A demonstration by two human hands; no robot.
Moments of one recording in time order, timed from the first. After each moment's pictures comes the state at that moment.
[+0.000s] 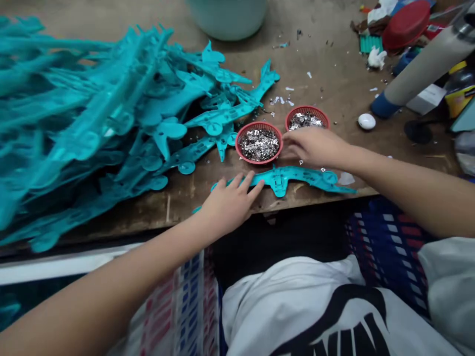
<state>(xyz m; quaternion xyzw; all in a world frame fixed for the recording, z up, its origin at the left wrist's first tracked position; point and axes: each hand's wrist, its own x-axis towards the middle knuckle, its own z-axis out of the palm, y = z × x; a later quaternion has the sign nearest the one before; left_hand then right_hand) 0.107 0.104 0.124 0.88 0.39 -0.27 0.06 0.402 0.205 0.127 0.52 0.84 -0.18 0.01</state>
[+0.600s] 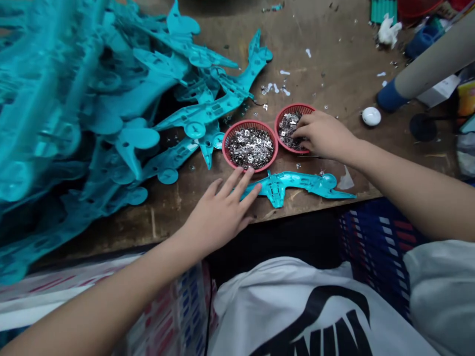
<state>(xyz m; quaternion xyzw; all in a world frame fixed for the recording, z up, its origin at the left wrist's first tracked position) 0.087 0.123 0.114 0.91 0.35 -0.18 0.13 0.447 0.242 0.095 0.49 0.86 -0.09 0.08</state>
